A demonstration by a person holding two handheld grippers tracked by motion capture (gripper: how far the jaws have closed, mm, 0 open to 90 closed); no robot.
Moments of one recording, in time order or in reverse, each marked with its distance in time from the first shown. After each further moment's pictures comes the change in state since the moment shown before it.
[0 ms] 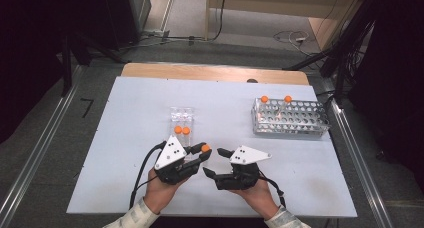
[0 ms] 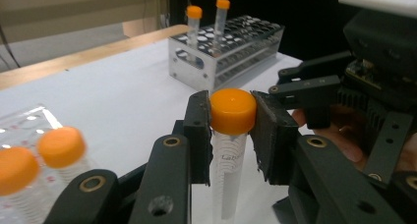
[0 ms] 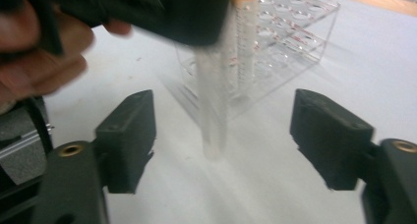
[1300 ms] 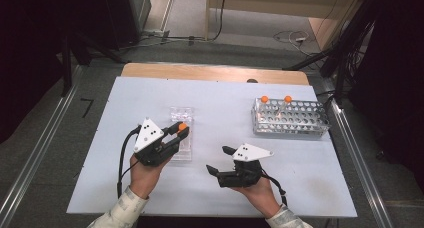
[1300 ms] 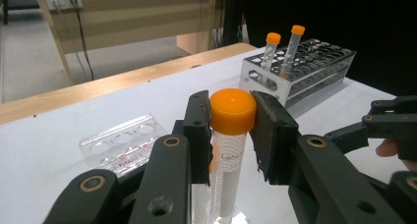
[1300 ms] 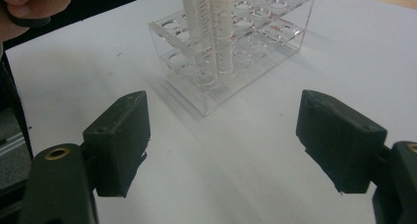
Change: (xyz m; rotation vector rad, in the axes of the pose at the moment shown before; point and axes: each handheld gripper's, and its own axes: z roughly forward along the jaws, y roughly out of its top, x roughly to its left) left arm 0.040 0.012 -0.016 -0.045 0.192 -0.029; right arm -0.007 -0.002 -0.001 0.020 -0.043 0.024
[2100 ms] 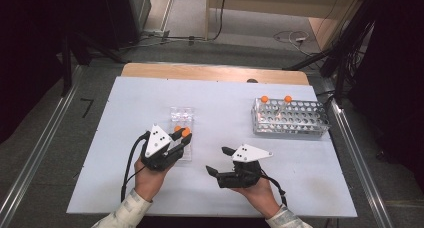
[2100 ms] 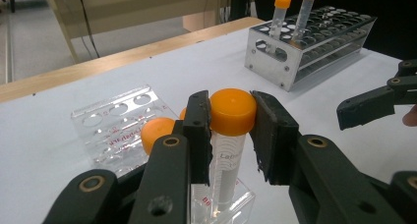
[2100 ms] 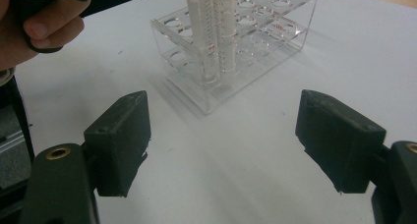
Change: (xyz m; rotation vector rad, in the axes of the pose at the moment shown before) left arm -0.008 -0.019 0.011 0.074 0.035 0.034; right arm 0.002 -0.001 0.001 0.005 0.003 -0.009
